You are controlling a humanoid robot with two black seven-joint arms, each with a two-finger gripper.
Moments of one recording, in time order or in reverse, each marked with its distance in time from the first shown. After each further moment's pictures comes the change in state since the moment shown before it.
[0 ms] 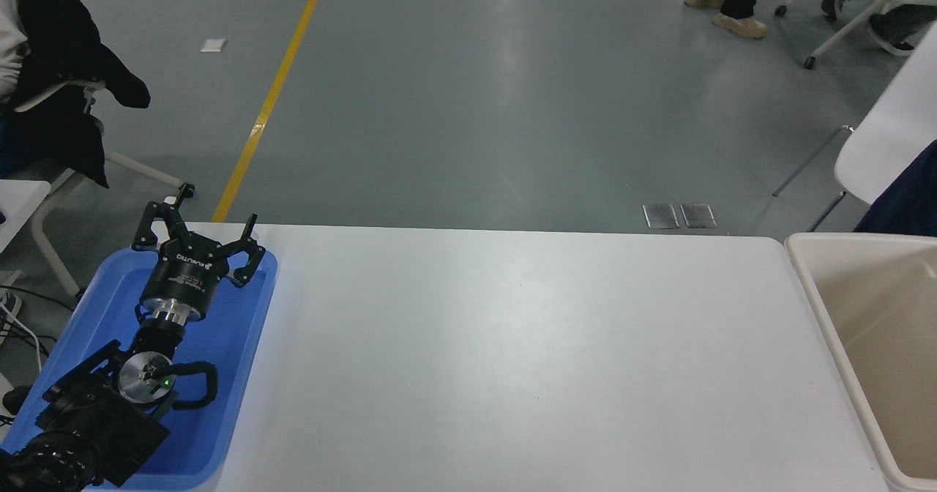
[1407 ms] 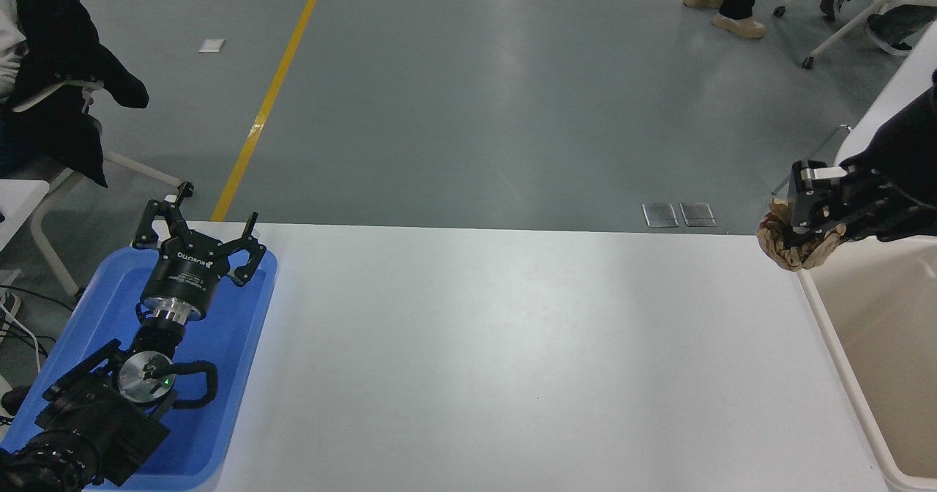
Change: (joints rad) left arm -0.001 0.000 0.000 0.000 0.001 0.000 0.002; right arm 1.114 0.477 -0.397 0.846 0.149 0.134 0.008
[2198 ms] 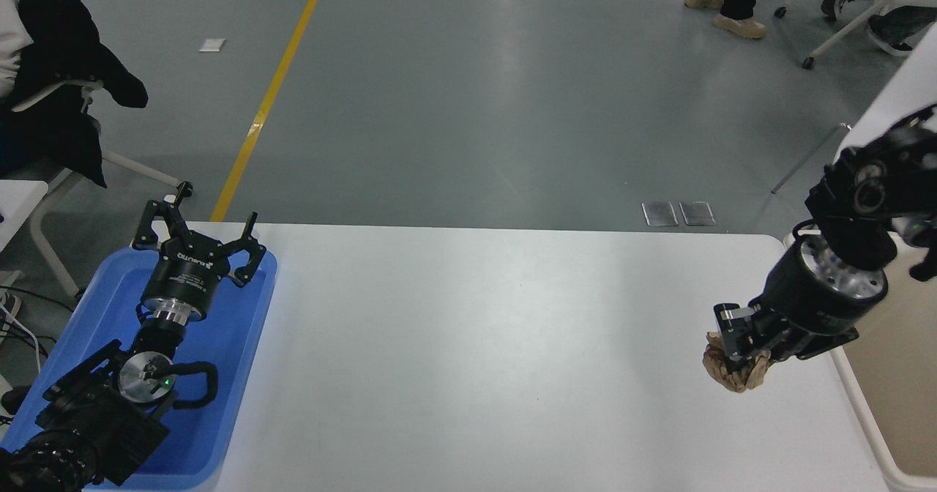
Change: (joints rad) left arm 0.000 0.000 0.000 0.000 0.000 0.000 0.000; right arm -0.338 0.031 0.204 -0.004 -0.116 -0.049 -0.001
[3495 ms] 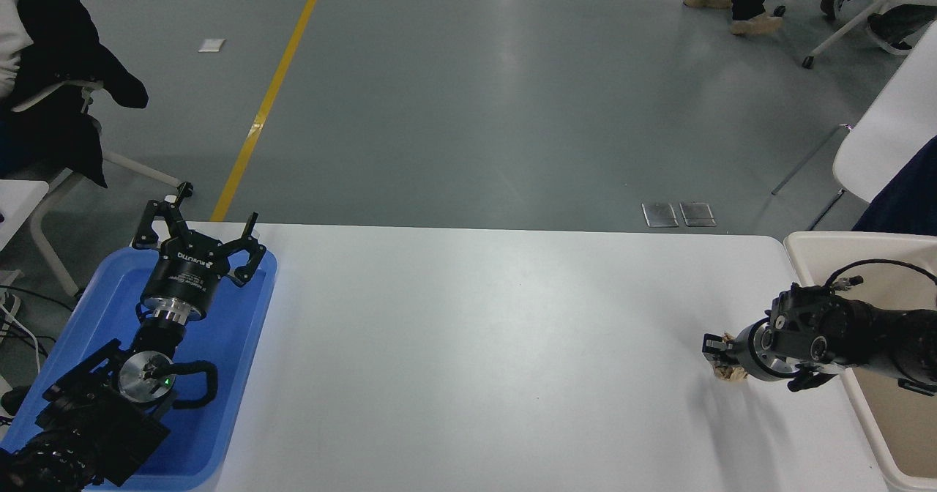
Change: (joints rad) left arm 0.000 0.000 0.000 0.001 0.000 0.000 0.000; right arm -1.168 0.195 0.364 -0.861 -0.120 -0.550 -0.020
